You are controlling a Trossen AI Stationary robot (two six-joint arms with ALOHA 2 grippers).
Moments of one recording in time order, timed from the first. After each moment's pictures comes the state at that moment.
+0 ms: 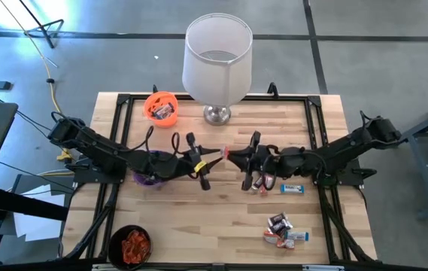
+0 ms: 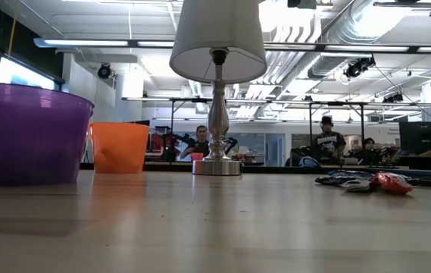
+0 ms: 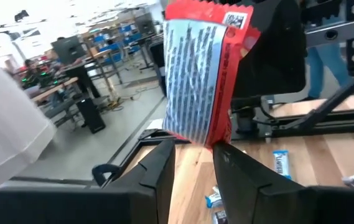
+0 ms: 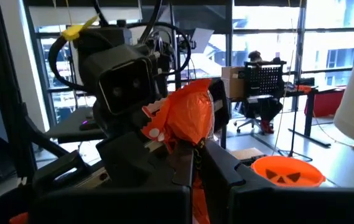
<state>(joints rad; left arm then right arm) -0.30 1.49 0.98 0.46 -0.67 0.27 0.30 1.37 0.81 0.72 0.50 -0.03</state>
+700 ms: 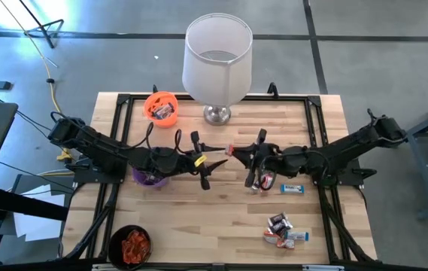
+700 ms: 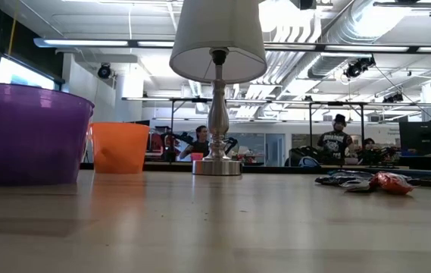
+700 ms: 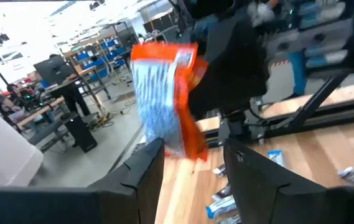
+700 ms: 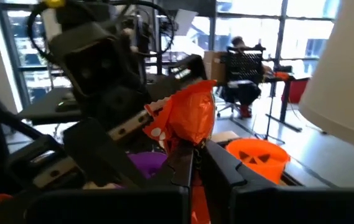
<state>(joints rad) -0.27 1.49 0.98 0.48 -0.54 0.37 0.30 1.29 0.81 0.55 0.59 -0.02</state>
